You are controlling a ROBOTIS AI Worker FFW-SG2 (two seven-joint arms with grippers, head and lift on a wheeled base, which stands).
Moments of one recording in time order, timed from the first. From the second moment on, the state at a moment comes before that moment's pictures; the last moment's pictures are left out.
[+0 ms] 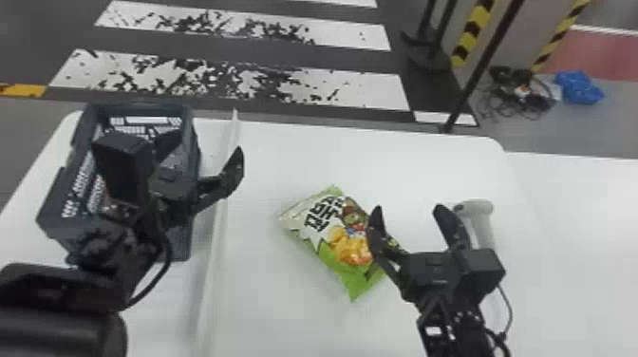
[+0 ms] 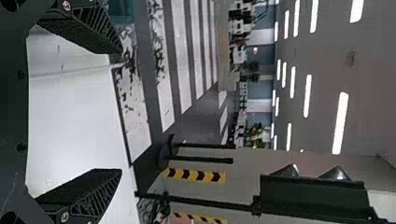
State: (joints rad) left arm 0.29 0.11 -0.09 -2.05 0.02 0.28 -0.17; right arm 0.57 -0.09 0.12 -1.97 0.01 -0.06 -0.13
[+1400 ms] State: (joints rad) left arm 0.70 0.13 0.22 -2.21 0.21 -0.13 -0.20; right arm 0.24 -0.13 -0.19 -1.96 -0.35 1.04 0.35
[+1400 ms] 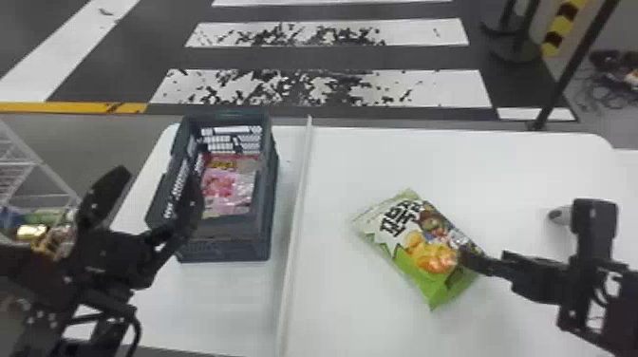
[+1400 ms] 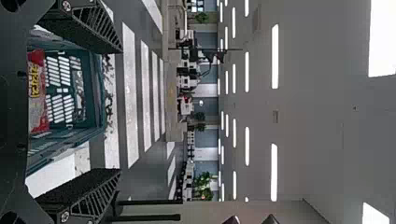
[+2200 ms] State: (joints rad) left arm 0.71 0.11 0.24 -2.20 0.22 -0.13 -0.22; right arm -0.02 -0.22 -0.06 -1.68 -0.26 1.17 0.48
